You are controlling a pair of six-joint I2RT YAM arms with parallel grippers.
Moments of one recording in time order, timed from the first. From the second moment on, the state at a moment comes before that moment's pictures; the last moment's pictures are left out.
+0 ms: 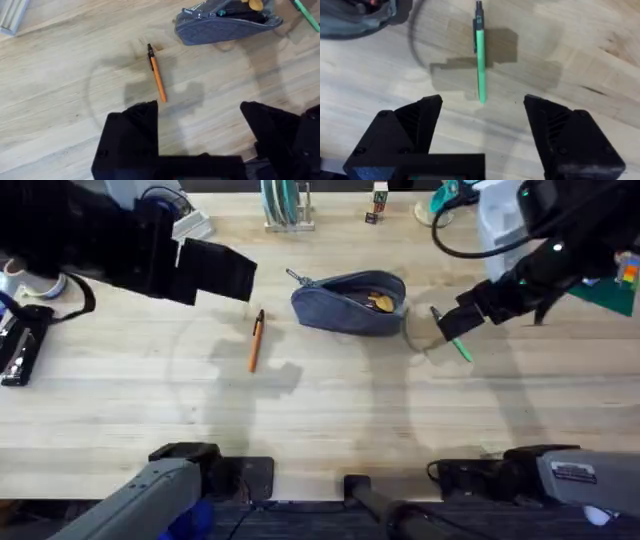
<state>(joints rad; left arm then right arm) 0.01 1.13 1.49 -1.45 0.28 0.25 0.09 1.45 1.12 -1.10 0.03 -0.29</state>
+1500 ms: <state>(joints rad) 0.01 1.13 1.49 -1.46 0.28 0.25 0.06 1.63 0.99 -0.77 -0.04 -0.48</state>
